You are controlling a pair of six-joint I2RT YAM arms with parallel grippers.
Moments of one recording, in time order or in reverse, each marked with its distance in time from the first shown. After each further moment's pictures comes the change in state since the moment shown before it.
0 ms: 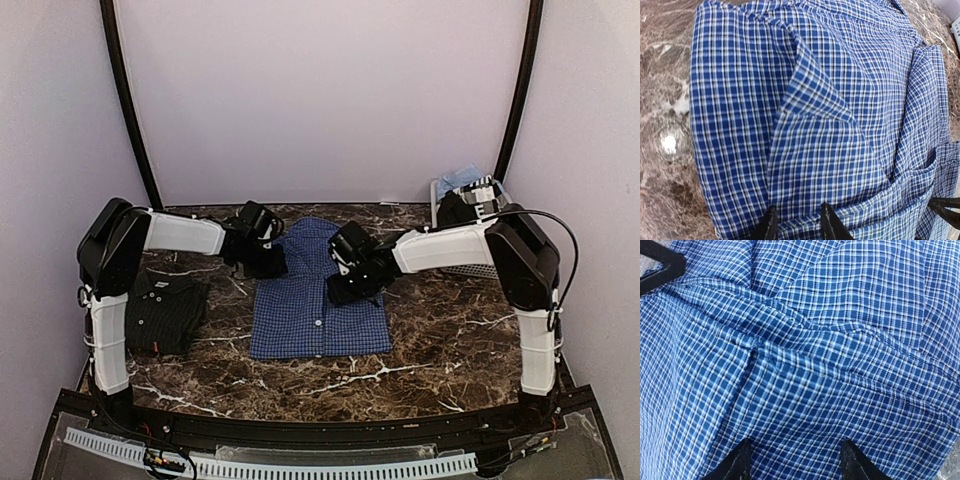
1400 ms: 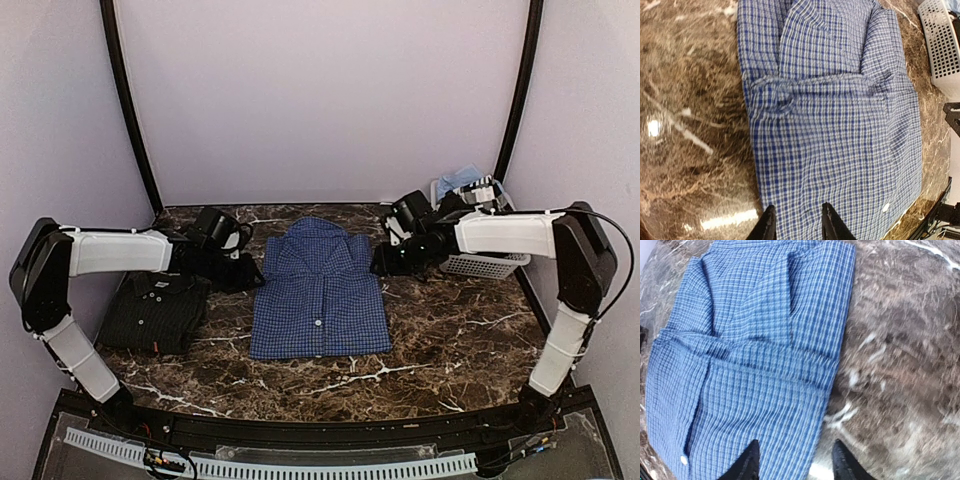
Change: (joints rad) left arm 0.013 -0.432 -0.359 -0.044 0.122 -0.044; right arm -0.227 -0.293 -0.208 0.032 -0.158 0.014
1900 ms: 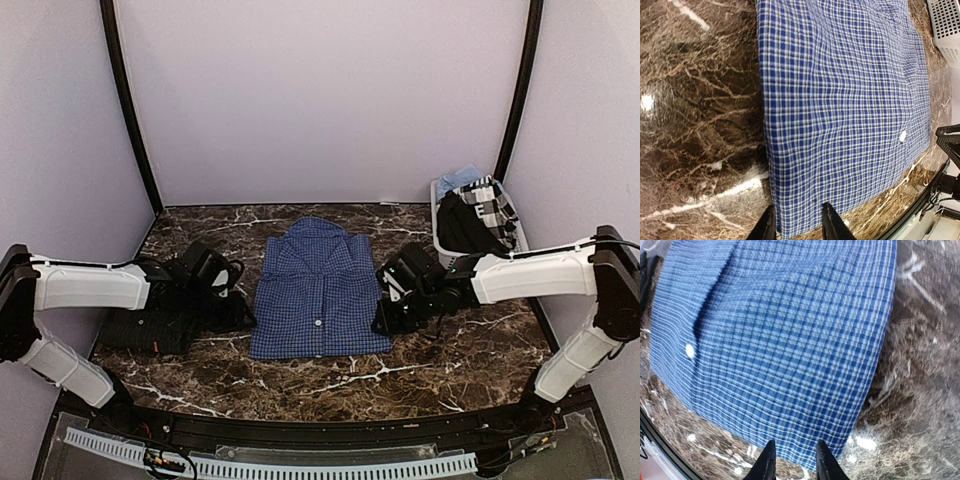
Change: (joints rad) left arm -0.111 -0.230 -0.283 -0.013 0.020 -0.128; right arm 0.263 -0.250 -0.326 -0.016 0.011 0.211
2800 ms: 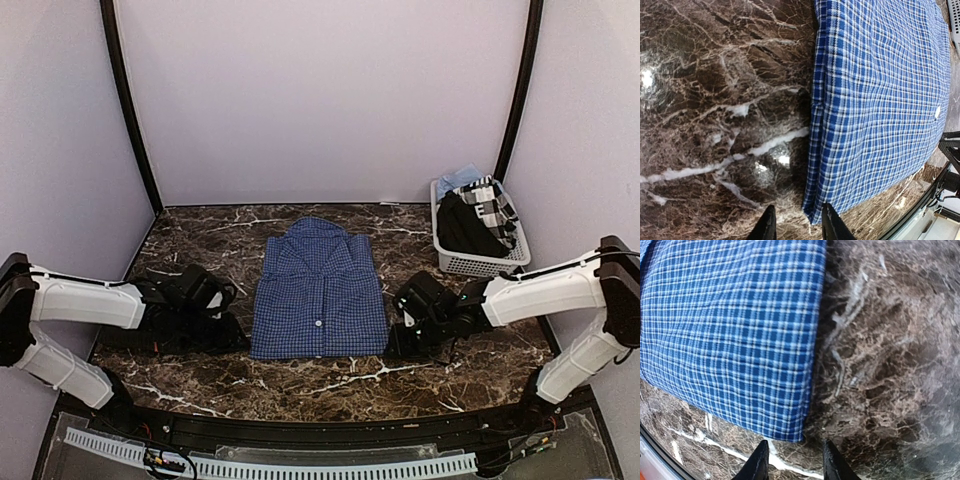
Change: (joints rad) left arm -0.045 -0.054 -0.174 0.060 0.009 -0.107; right arm 0.046 -0.064 -0.206 0.047 0.016 0.154
